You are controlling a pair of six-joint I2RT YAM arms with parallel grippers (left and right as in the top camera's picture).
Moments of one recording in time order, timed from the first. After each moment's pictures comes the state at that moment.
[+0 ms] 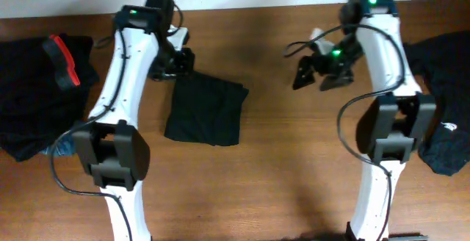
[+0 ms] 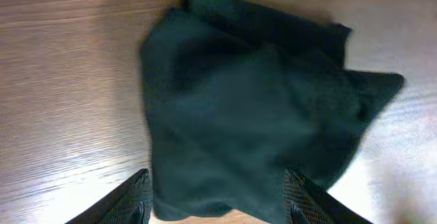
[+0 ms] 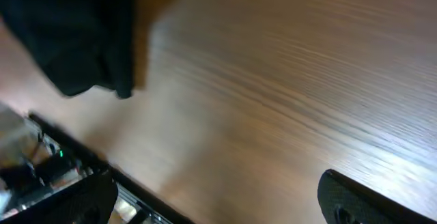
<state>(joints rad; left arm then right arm) -0.18 2.20 2.18 -1.42 0.16 -0.05 -0.01 2.31 2.21 -1.69 -0.49 -0.30</state>
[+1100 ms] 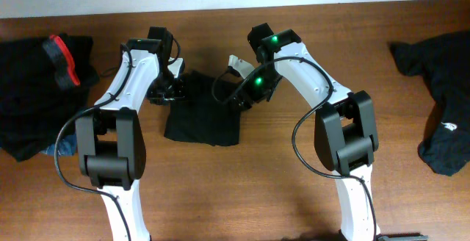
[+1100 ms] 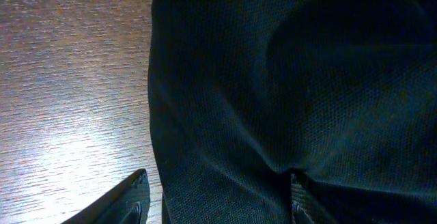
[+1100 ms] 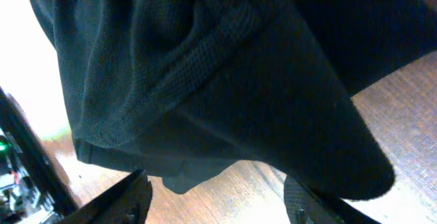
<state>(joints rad) -0.13 2.20 1.77 -1.13 0.13 -0.05 0.37 2.31 1.96 -1.21 -0.56 -0.30</state>
